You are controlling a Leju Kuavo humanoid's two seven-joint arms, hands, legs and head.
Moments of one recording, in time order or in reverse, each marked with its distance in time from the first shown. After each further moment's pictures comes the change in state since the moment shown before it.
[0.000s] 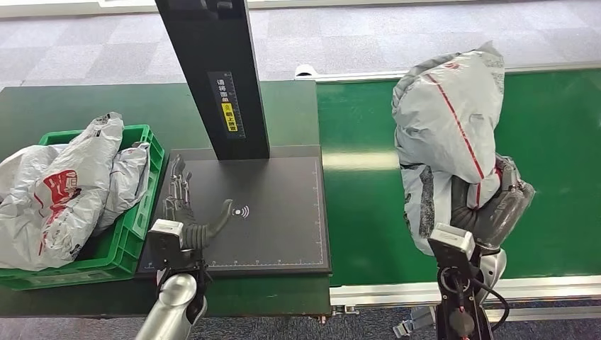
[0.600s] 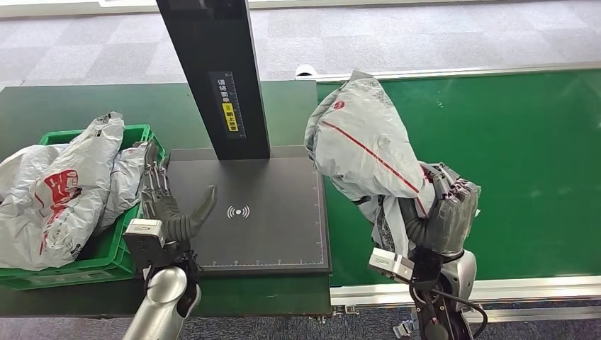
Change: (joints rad) left arm -0.001 0.023 -0.009 -0.132 0.002 0.080 -0.003; right arm 0.036 -0.001 0.146 -0.004 0.176 0.000 -0.001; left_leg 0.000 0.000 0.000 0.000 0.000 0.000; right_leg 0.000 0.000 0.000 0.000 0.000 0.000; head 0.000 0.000
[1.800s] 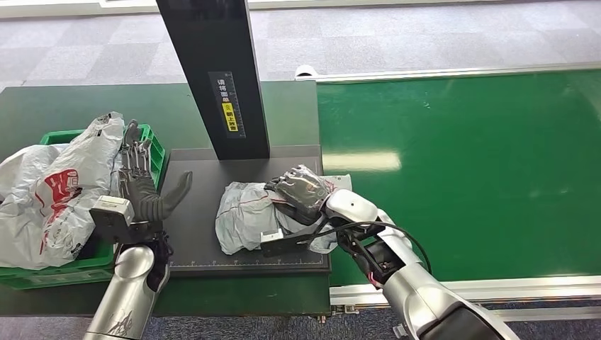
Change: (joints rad) left arm -0.092 0.094 0.153 0.055 0.021 -0.268 0.000; right arm -0.579 0.062 0.523 0.919 0.338 0.428 0.195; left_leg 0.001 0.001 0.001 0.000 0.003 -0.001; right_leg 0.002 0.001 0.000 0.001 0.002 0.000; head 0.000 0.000
